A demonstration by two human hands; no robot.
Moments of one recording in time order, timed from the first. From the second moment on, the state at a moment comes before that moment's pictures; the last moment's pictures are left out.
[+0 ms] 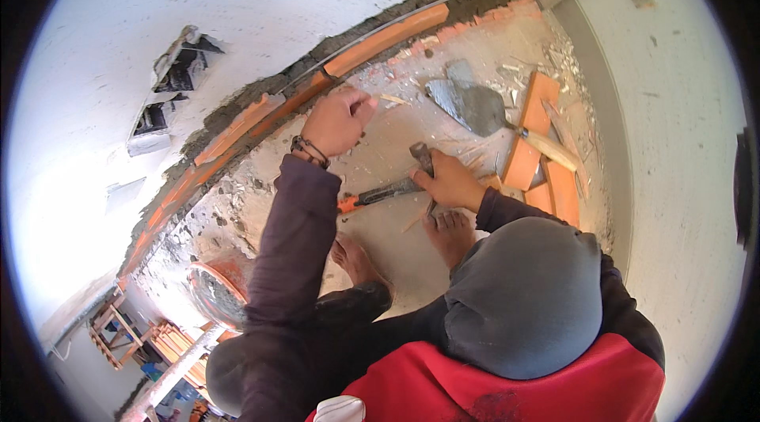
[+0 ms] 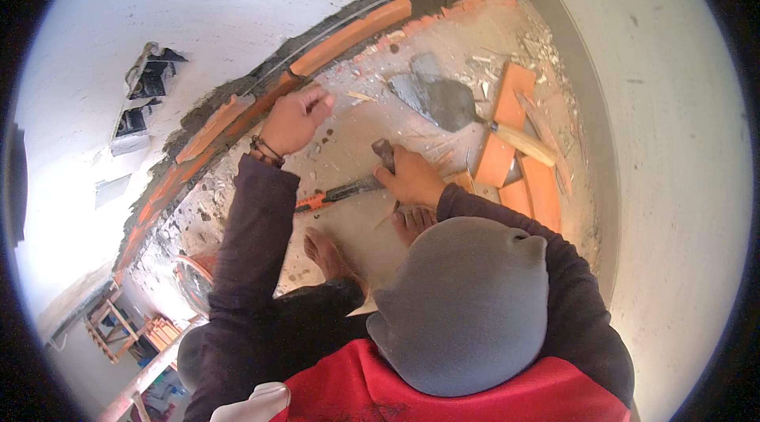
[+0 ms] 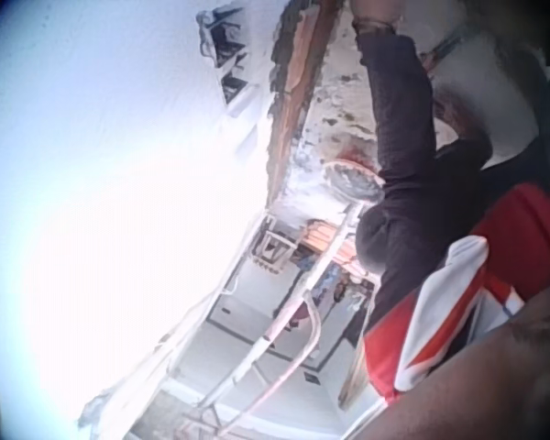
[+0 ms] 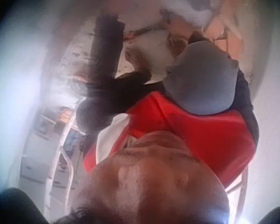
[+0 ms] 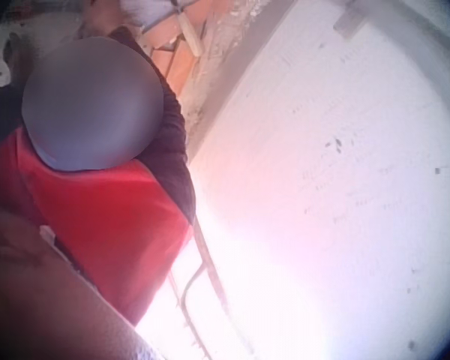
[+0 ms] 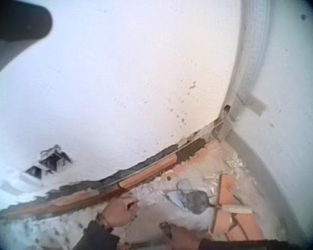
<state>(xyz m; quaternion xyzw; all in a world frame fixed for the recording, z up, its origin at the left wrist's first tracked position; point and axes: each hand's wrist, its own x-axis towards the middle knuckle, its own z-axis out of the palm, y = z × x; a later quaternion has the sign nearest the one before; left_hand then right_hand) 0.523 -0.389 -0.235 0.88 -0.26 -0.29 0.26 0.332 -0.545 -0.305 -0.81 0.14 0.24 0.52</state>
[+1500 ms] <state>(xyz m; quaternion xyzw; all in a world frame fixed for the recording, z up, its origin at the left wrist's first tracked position) 0.272 -0.147 -0.092 0.73 0.13 -0.63 0.23 0.397 -0.563 -0.230 -0.84 -0.17 0.30 0.42</state>
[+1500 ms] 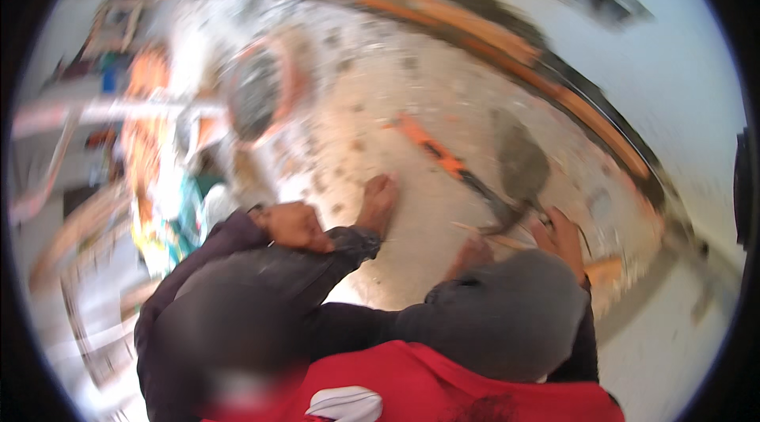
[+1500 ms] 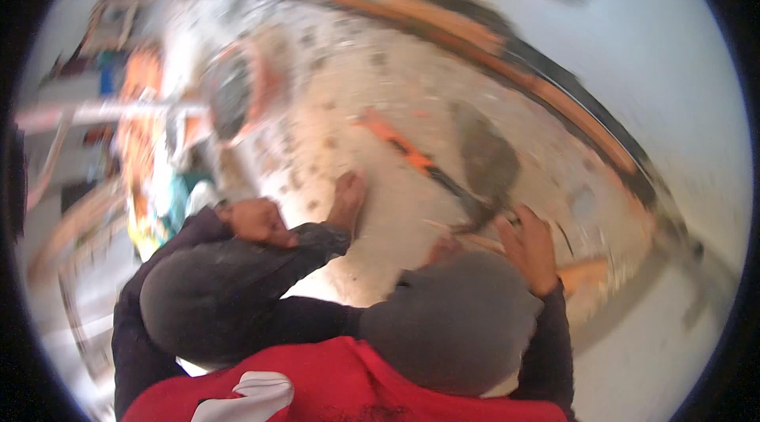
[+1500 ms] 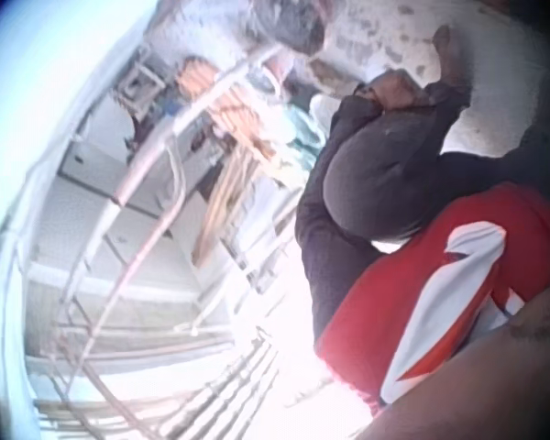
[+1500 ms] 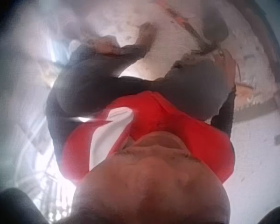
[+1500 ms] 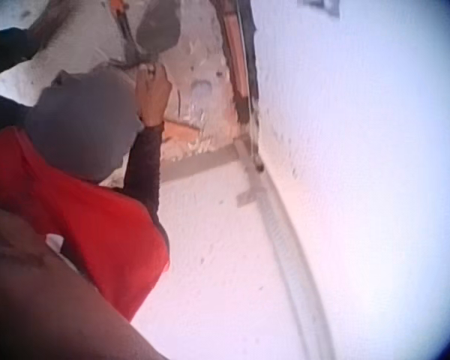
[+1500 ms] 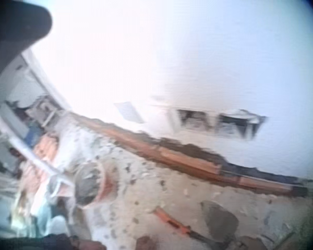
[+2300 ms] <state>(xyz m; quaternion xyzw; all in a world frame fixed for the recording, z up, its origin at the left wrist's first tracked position) -0.082 -0.096 -0.214 0.10 0.69 0.43 0.58 0.423 -0.387 -0.149 -0.85 -0.25 0.33 0.32</state>
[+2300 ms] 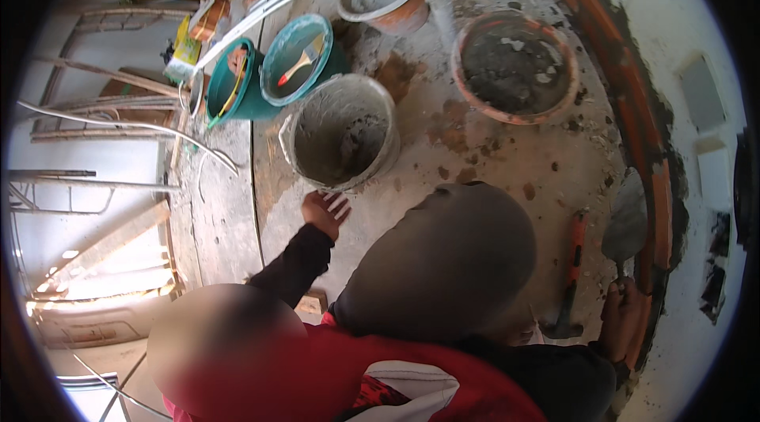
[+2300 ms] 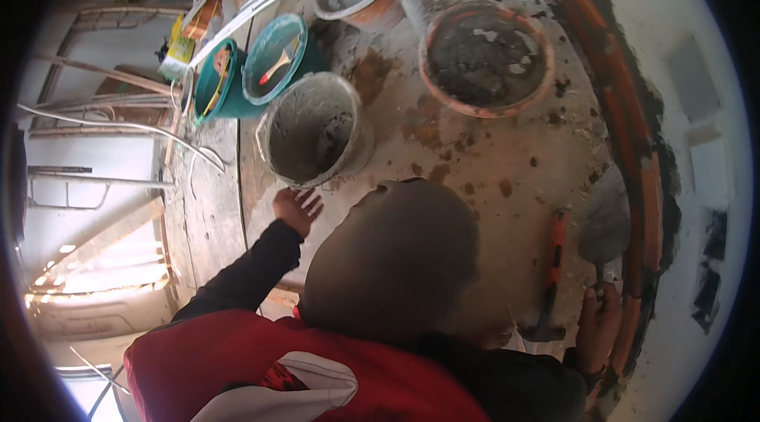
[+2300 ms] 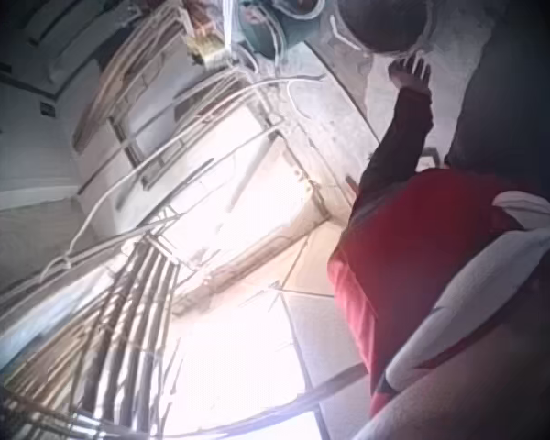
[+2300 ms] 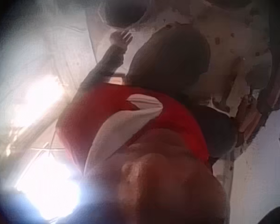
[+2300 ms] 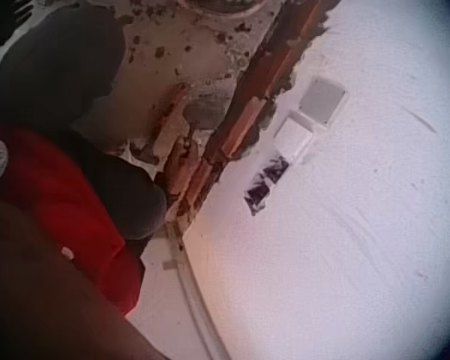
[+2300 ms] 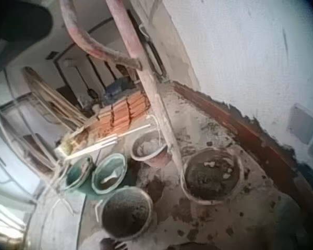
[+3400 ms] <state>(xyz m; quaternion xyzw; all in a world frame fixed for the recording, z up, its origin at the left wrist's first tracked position) 0.026 0.011 0.074 0.40 0.48 0.59 0.51 0.396 -0.419 -0.255 -0.91 -0.29 0.17 0.25</state>
